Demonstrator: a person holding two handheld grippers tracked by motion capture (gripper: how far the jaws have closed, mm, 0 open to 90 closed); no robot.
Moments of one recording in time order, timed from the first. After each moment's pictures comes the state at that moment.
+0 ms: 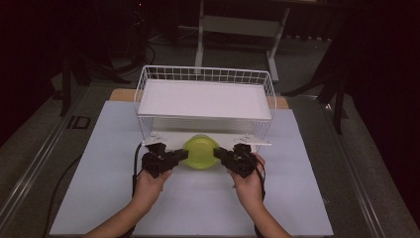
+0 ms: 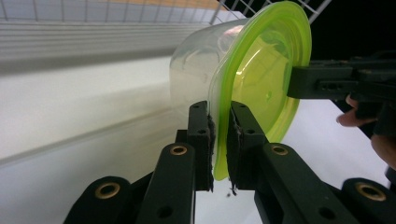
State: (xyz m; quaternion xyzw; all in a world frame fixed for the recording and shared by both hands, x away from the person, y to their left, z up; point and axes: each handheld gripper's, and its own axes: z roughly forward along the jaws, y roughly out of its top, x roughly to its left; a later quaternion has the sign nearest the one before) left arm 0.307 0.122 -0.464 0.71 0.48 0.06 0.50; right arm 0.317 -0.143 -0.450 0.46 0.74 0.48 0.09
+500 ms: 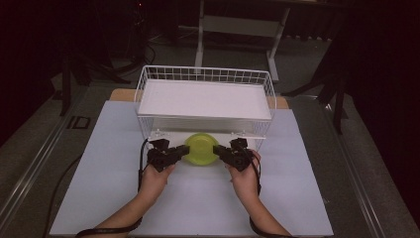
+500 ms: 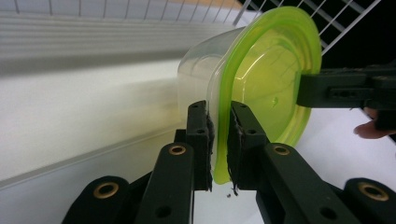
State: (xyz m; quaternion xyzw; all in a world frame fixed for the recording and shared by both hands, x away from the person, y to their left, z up) left arm 0.335 0.119 -0.489 0.71 0.50 0.06 0.49; right arm 0.344 -0.139 -0.469 0.49 0.74 0.45 0.08
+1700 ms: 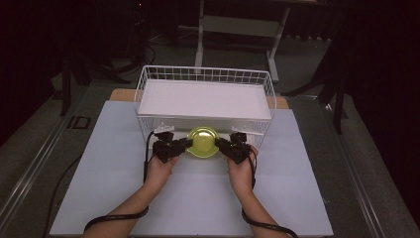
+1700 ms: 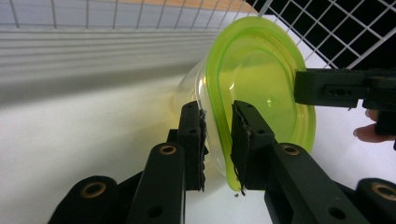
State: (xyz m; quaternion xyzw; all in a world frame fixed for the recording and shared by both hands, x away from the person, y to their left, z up) left arm 0.368 0.113 -0.501 0.70 0.50 0.08 0.50; right arm 0.374 -0.138 -0.487 0.53 0.71 0.46 0.11
